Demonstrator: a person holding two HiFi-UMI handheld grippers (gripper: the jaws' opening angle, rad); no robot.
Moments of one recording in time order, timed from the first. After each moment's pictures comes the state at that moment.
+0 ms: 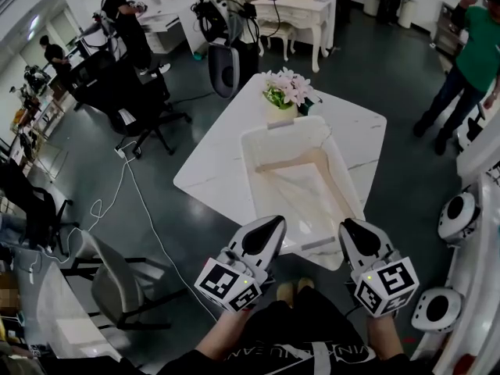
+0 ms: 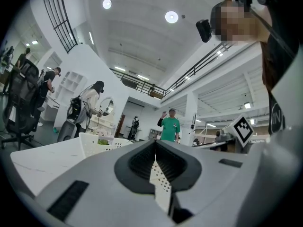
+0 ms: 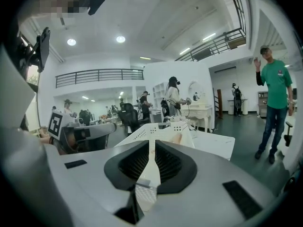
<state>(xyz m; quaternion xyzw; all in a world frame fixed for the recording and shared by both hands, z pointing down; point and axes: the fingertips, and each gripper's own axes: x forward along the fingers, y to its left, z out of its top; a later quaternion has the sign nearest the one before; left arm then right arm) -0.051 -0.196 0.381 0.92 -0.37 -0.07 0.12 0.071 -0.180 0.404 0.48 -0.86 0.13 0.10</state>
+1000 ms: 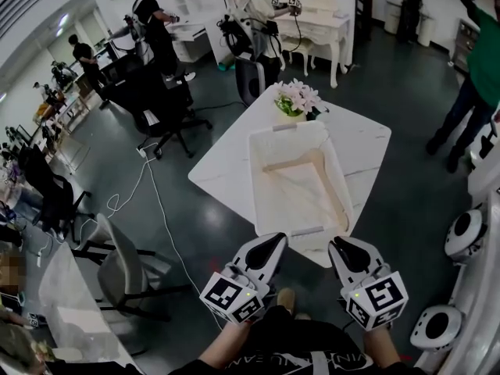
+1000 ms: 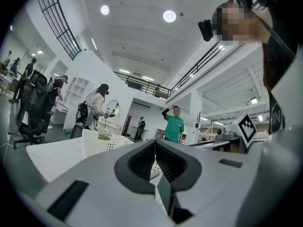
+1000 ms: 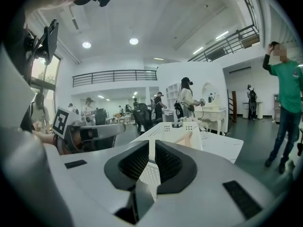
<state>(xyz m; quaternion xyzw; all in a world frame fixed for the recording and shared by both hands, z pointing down) -0.025 -0.117 0.375 0.90 -0.41 -0.07 0.11 0.073 -0.107 0.395 0.41 -0.90 0.11 0.10</state>
